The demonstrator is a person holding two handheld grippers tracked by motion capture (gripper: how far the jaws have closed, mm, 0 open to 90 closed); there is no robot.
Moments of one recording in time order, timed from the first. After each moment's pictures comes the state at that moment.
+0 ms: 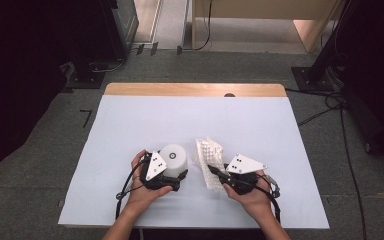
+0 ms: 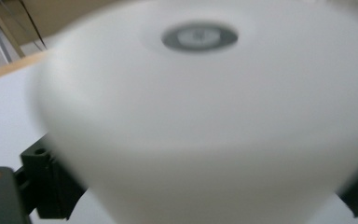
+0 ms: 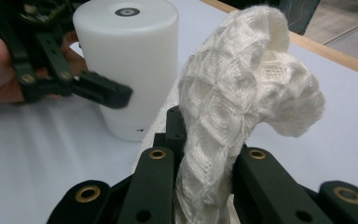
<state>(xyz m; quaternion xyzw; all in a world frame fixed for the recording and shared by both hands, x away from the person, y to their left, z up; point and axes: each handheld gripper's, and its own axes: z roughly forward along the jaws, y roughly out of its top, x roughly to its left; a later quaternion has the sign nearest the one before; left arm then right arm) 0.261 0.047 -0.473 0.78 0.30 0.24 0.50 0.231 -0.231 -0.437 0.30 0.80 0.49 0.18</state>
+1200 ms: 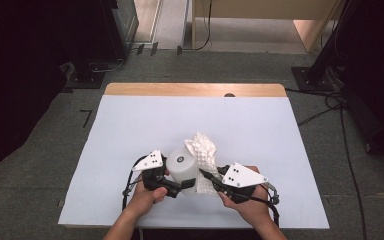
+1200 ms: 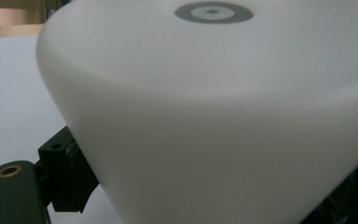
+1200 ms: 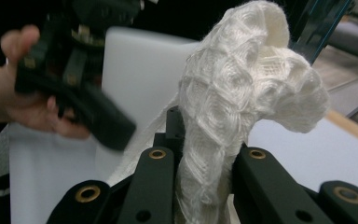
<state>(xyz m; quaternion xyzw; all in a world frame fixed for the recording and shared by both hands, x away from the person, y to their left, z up) 0.266 0.051 -0.452 0.75 0.23 -0.03 0.62 0.204 -0.211 -0.409 0.23 0.79 0.52 0.22</state>
